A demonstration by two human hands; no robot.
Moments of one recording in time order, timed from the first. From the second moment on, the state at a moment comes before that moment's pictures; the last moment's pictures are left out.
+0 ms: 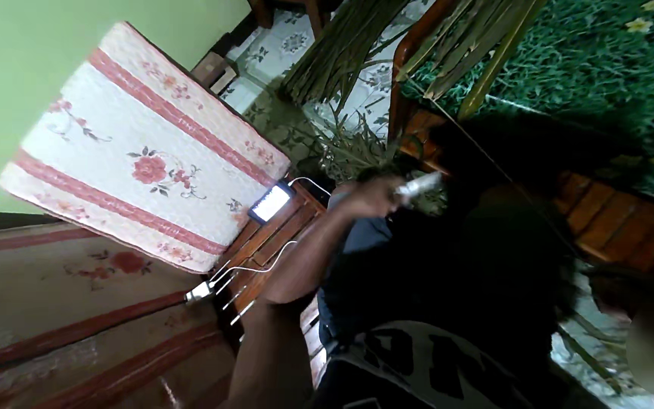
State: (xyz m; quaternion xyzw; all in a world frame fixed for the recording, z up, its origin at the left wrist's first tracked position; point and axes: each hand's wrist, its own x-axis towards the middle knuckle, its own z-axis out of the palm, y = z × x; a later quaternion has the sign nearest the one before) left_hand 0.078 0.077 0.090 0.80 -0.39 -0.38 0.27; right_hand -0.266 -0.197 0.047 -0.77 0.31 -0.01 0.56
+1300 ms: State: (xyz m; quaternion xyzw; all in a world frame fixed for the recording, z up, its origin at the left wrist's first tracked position) left_hand 0.006 0.081 0.046 0.51 -0.14 -0.54 0.66; right_hand -0.139 -0.099 0.058 -0.86 0.17 0.06 0.48
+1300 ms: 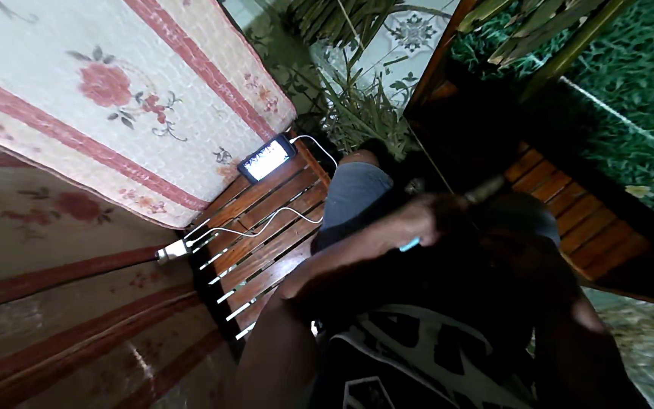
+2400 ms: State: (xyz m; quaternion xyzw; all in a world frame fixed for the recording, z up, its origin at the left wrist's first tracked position) left_hand 0.015 0.094 0.037 0.48 -0.06 -0.51 0.71; right_hand -0.150 -0.106 0.042 -0.87 0.12 0.06 0.47
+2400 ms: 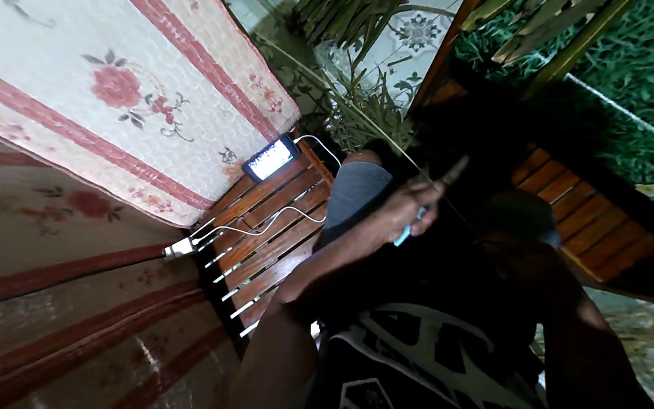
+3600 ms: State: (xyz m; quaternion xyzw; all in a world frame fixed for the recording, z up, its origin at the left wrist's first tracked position) left_hand -0.005 0.089 0.034 0.46 -0.08 -0.56 0.68; right_hand -0.151 -0.102 0.049 -0.85 0.13 0.14 0.49
